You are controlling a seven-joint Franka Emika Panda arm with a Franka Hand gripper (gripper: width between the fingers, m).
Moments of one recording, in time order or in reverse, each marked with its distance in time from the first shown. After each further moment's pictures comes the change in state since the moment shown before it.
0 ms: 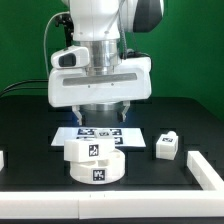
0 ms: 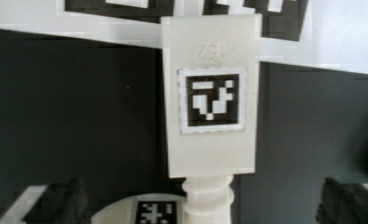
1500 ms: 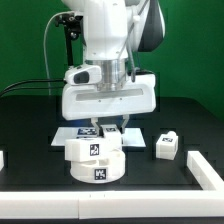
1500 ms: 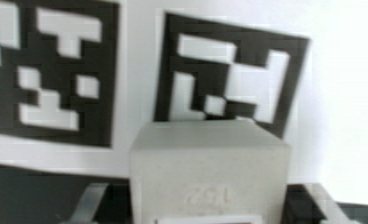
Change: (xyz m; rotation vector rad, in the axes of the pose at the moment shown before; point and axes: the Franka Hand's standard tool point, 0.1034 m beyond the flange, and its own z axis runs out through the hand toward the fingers) arm -0.042 -0.013 0.045 -0.014 0.034 -0.042
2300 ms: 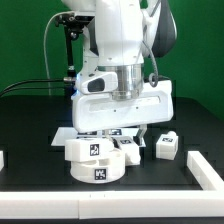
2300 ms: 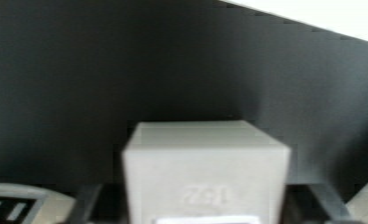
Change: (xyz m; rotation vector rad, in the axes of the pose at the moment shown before) arm 0.068 -0.027 0.005 0.011 0.051 -0.089
